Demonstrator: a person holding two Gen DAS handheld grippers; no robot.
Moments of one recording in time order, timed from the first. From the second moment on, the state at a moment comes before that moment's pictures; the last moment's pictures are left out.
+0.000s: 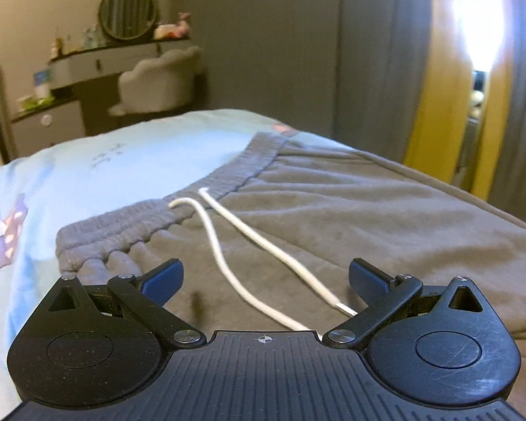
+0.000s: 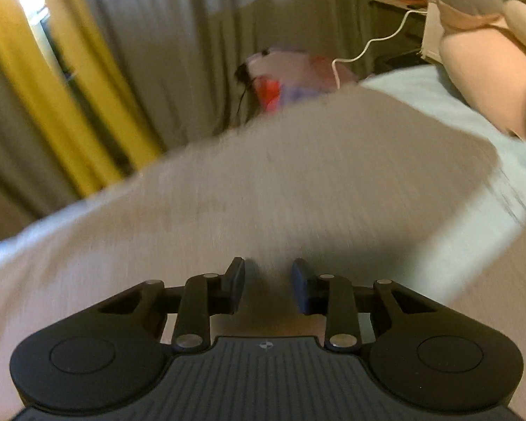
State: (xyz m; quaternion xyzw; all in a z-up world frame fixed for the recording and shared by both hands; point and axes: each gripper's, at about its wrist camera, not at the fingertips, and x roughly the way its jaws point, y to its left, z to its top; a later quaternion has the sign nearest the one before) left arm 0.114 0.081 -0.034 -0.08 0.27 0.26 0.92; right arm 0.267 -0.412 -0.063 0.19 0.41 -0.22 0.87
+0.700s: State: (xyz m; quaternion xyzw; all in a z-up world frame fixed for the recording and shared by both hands) left arm 0.124 0.093 -0.065 -0.12 0.31 0.25 0.91; right arm 0.404 -0.477 -0.081 0.17 0.39 -0.33 0.84
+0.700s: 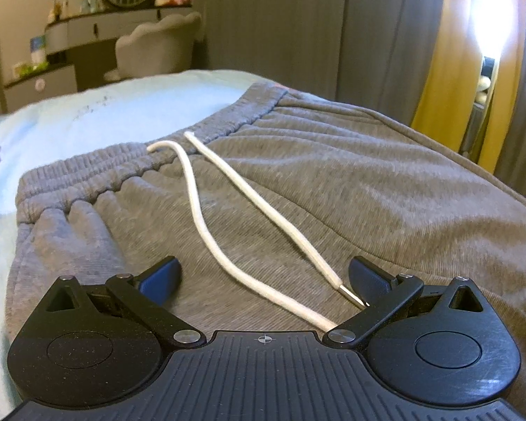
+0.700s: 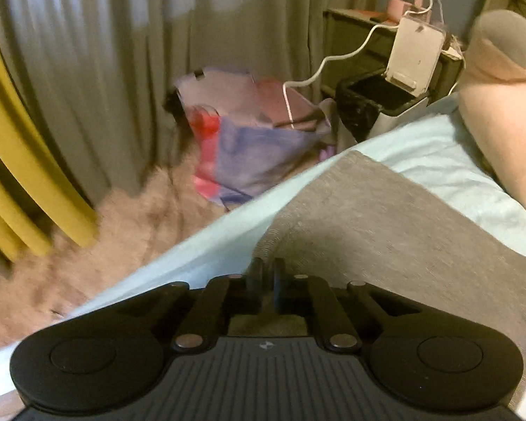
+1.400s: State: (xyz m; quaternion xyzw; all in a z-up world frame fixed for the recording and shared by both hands) left arm 0.107 0.093 -0.041 -0.16 0.35 0.18 0.90; right arm 0.066 -0.501 -0.087 0.39 0.21 -0.35 0.83
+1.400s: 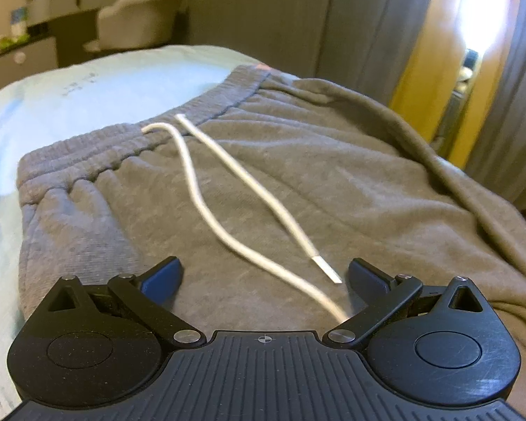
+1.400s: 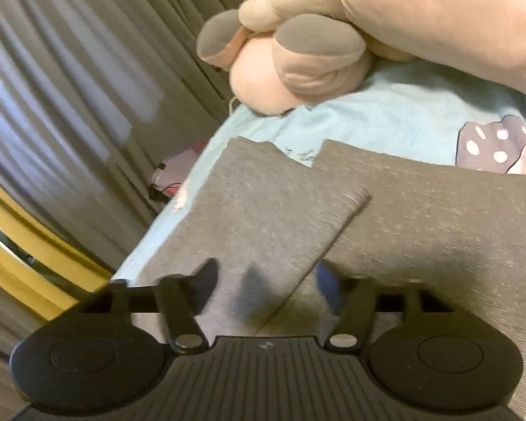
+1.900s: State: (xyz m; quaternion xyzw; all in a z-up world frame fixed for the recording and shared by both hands) left arm 0.295 0.125 0.009 -0.29 0.38 0.05 0.88; right arm 0.072 -0.550 -0.138 0.51 0.13 -0.27 0.81
